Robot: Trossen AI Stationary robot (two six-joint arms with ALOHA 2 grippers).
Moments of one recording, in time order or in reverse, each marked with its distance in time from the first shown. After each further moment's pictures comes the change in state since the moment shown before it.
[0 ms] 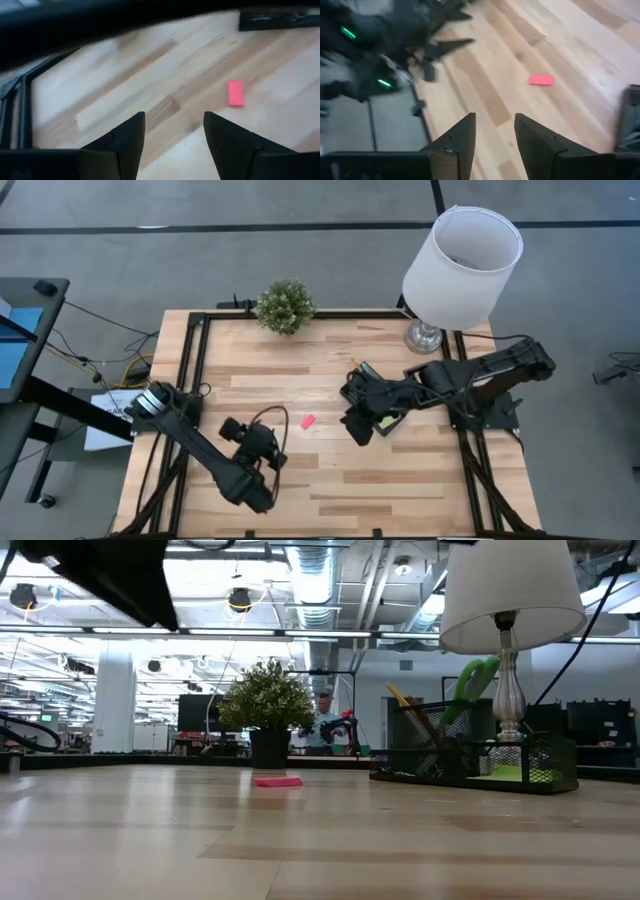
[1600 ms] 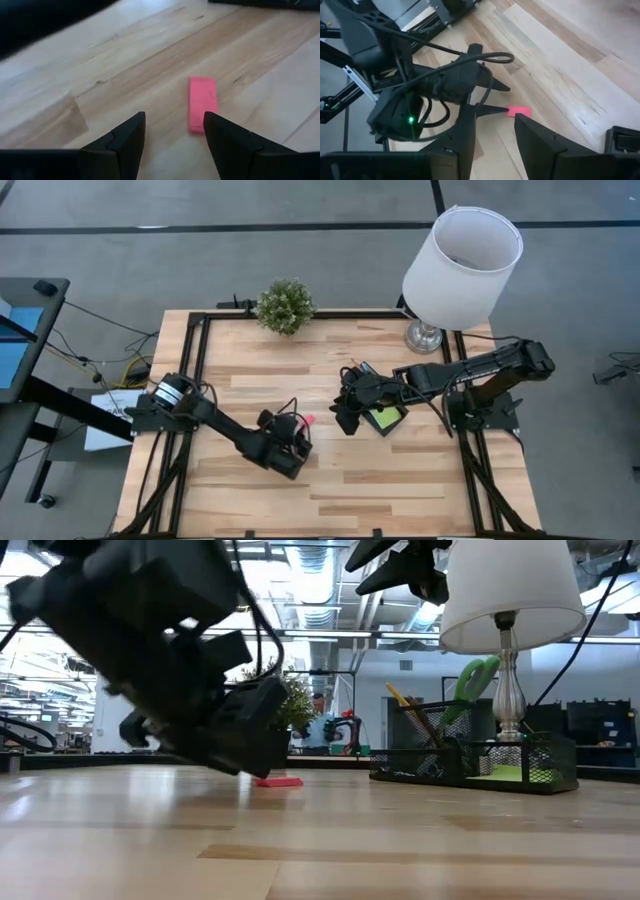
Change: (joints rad) left arm 0.258 0.045 -0.446 1.222 -0.023 0.547; right arm -0.102 -0.001 -0.267 0.339 0.048 -0.159
